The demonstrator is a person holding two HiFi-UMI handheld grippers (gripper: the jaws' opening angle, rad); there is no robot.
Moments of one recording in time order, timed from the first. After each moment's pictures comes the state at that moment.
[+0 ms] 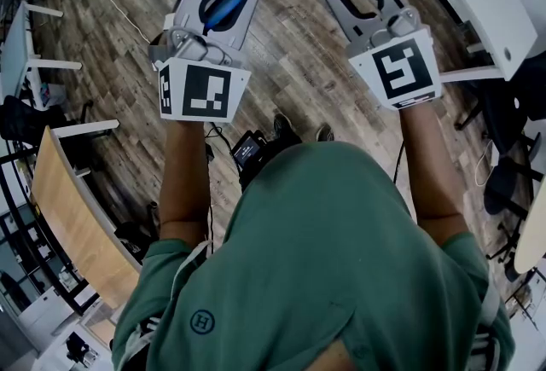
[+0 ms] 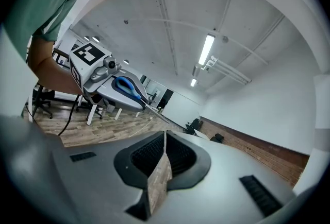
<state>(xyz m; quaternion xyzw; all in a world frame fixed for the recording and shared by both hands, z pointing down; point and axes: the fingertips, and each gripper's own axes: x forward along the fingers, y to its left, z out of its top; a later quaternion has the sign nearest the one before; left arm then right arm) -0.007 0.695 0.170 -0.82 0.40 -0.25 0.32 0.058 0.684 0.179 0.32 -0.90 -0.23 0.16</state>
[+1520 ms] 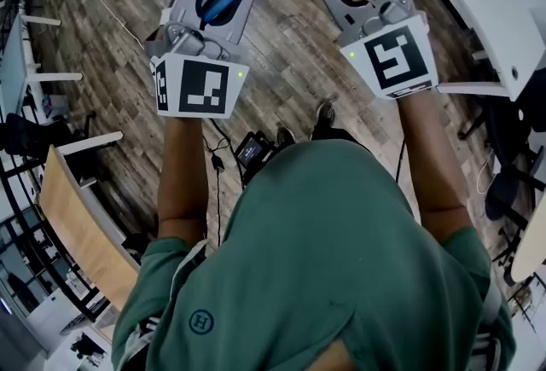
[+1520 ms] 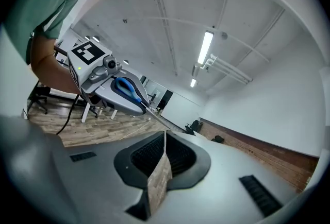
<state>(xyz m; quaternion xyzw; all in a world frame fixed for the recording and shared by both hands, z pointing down) -0.003 0.573 0.176 -0.82 0.39 -0.26 0.33 0.048 0.560 0.181 0.32 -0.90 -0.24 0.16</state>
